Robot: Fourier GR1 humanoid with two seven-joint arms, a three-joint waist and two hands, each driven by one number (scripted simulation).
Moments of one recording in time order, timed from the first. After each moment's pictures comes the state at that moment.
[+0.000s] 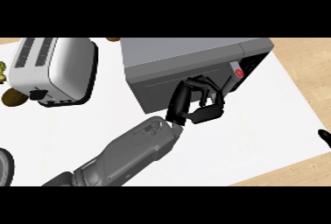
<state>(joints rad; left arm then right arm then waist) -0.91 0.00 -0.87 -0.86 0.85 0.64 -0.48 0.27 -0.53 -0.14 -2.11 -0.83 0.54 -0.09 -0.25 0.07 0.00</state>
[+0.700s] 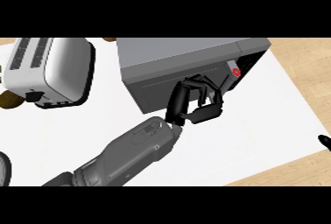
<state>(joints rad) -0.91 0.00 -0.88 -0.85 0.90 0.67 -0.58 0.27 -0.56 -0.13 -2.15 -0.89 0.56 -0.07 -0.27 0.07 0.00</state>
